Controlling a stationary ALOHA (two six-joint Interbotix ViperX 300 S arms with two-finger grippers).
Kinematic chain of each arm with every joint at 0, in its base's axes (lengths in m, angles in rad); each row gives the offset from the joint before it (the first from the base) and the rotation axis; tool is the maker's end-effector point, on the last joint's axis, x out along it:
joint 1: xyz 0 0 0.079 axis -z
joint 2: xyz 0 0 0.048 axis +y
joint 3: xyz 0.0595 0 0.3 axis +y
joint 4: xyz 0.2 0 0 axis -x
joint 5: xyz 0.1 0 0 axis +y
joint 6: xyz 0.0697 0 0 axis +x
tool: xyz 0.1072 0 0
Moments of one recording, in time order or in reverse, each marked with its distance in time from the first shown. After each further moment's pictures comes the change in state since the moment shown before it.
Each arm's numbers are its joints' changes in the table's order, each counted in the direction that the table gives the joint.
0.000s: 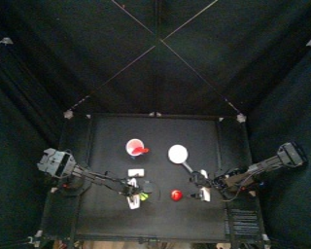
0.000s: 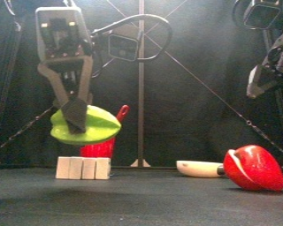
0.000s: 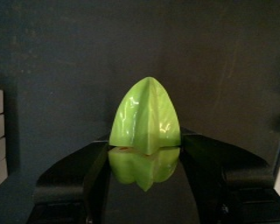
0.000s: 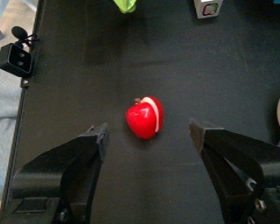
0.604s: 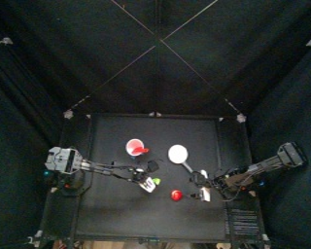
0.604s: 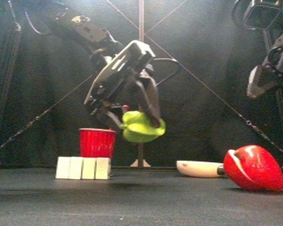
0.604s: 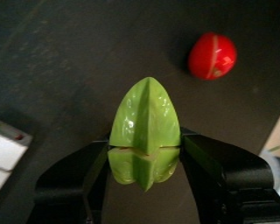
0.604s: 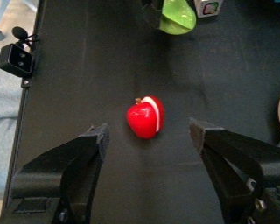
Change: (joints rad) left arm -0.176 0.072 -0.075 0.025 -0.235 -0.400; right arm 0.002 0.000 0.002 -0.008 -0.002 0.000
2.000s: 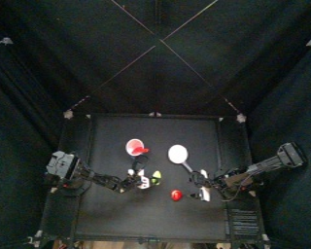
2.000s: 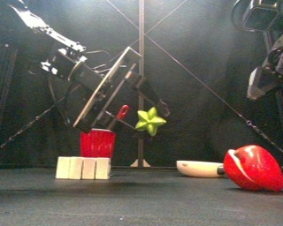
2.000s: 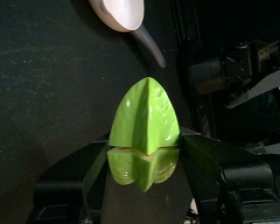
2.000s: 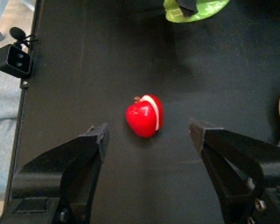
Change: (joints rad) left arm 0.144 0.055 0.219 1.095 -0.966 0.439; right arm 0.008 0.005 0.000 -0.014 0.000 0.000
